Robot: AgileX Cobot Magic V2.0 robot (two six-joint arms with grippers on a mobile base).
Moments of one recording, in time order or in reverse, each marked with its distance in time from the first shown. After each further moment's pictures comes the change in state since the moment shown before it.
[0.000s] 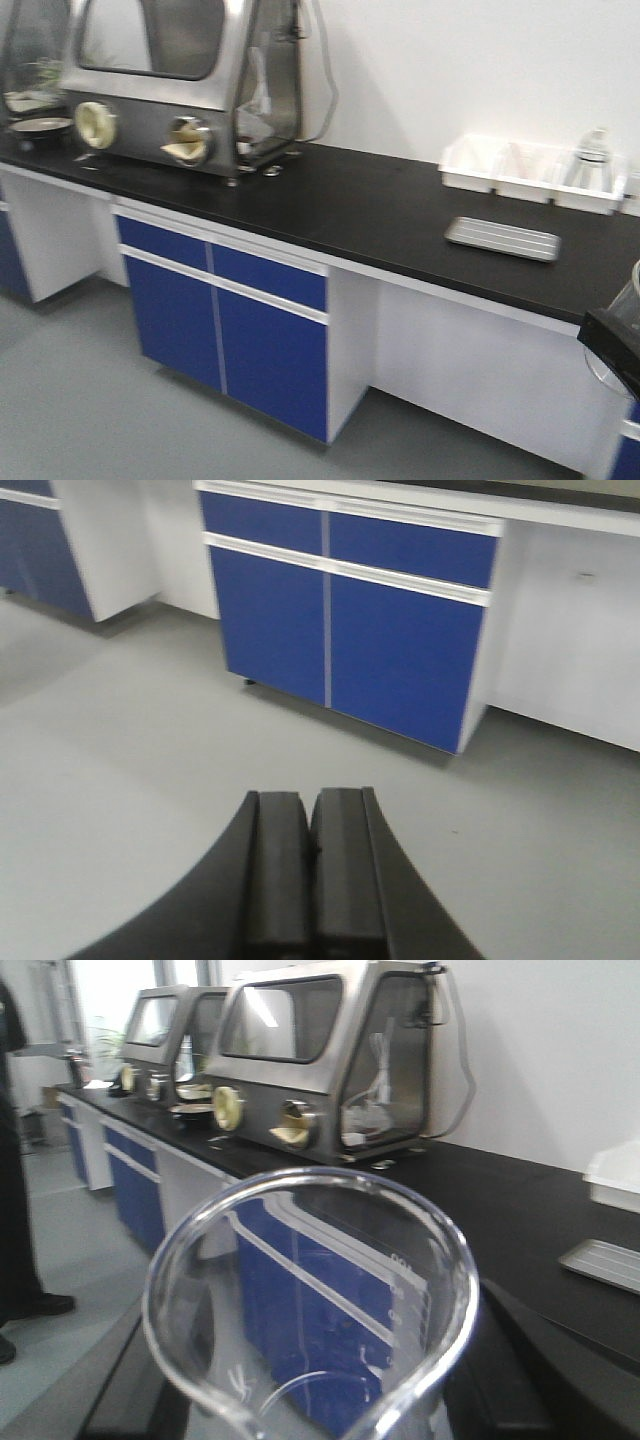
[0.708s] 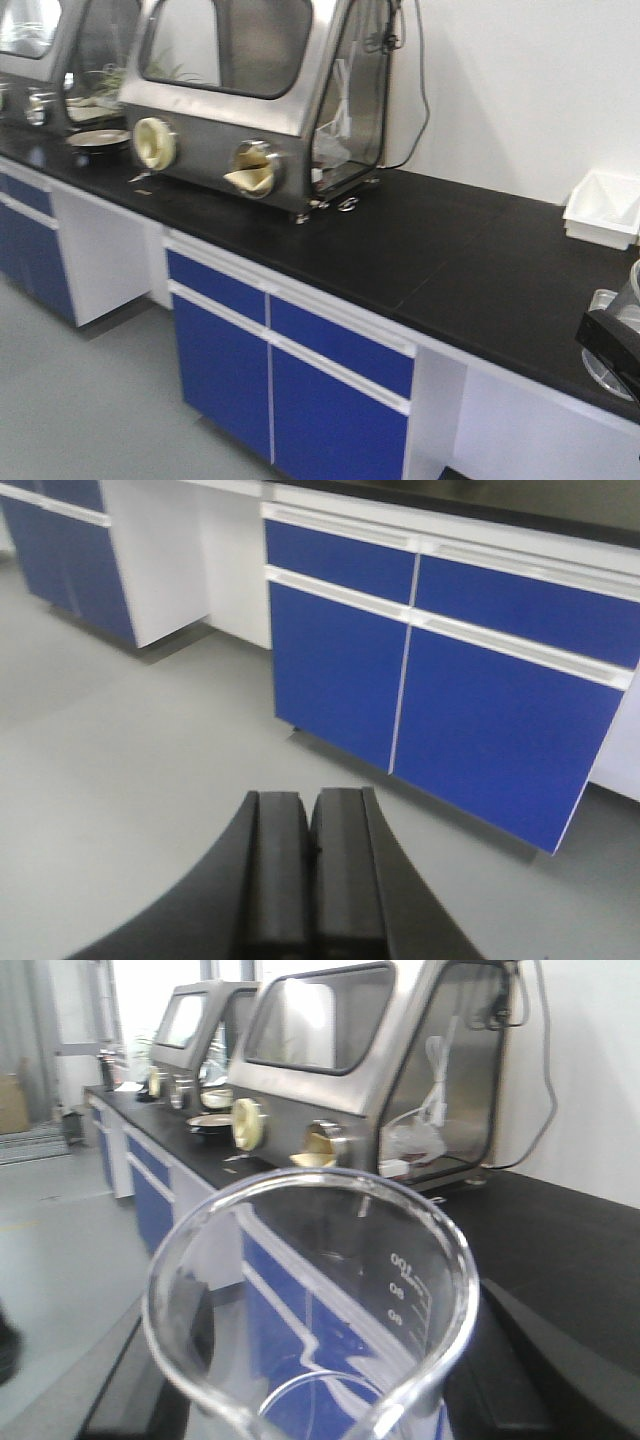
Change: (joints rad) left arm 0.000 0.000 0.000 0.000 0.000 0.000; right arm 0.000 0.000 0.000 0.000 0.000 0.000
